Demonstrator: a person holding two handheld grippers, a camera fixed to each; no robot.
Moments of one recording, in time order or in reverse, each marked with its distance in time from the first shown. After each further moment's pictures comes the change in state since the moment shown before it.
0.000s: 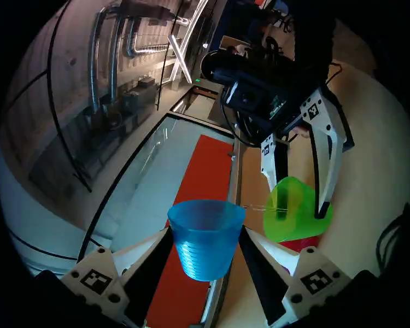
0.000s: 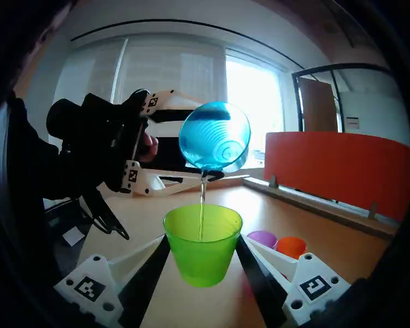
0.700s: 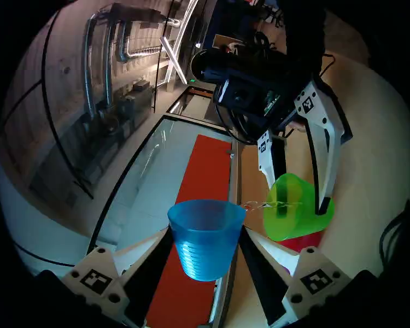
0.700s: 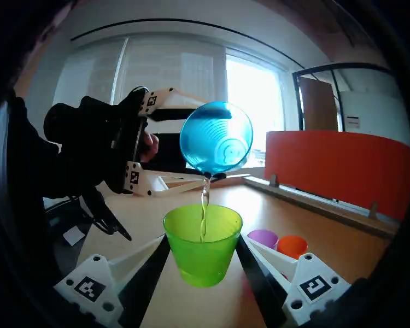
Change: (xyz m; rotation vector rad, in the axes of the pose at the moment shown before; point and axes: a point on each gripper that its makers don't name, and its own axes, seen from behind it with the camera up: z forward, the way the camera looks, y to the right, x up) left arm 0.003 0.000 -0.001 -0.001 -0.003 0.059; right arm -0.002 -0.001 0.001 0.001 -0.004 -0.001
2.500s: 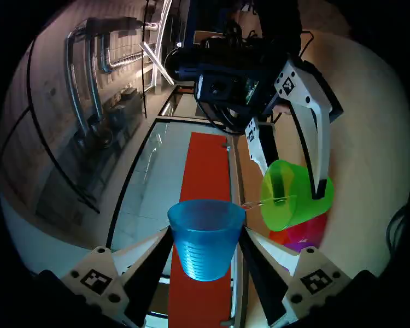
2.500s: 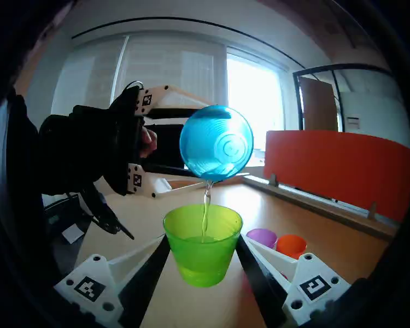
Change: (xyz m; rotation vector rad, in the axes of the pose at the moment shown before) left arm 0.002 -0.002 -0.002 -0.004 -0.025 0.161; right arm -0.002 0.001 -0.002 -0.004 -0.009 -0.008
